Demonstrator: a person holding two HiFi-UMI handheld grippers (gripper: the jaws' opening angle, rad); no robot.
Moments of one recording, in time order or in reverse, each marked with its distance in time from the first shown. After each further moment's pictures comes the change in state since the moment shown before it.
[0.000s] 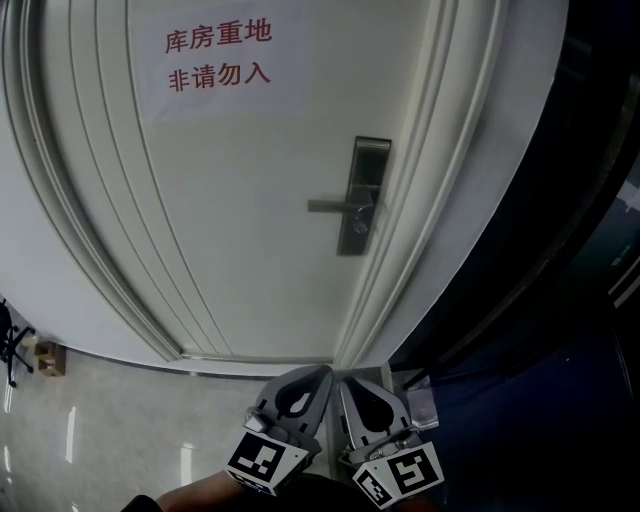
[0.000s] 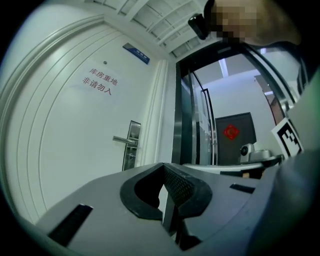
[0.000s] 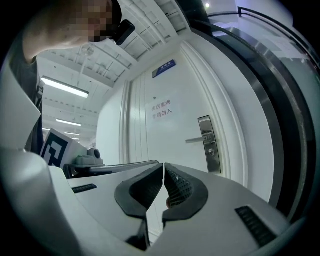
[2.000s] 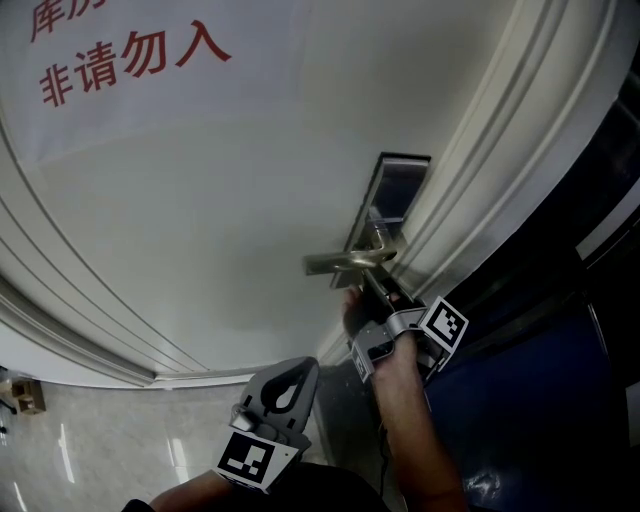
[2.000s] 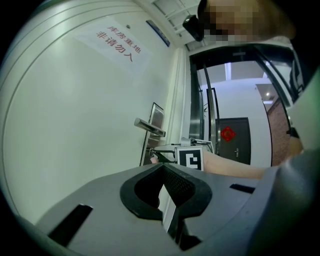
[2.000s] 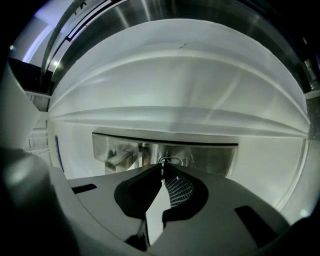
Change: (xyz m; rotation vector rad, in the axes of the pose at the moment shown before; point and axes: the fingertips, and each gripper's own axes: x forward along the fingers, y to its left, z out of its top) left arm 0.119 0.151 -0.024 -0.093 0.070 -0.104; right arm 0.251 -0.249 -0.029 1.343 -0.223 -0.188
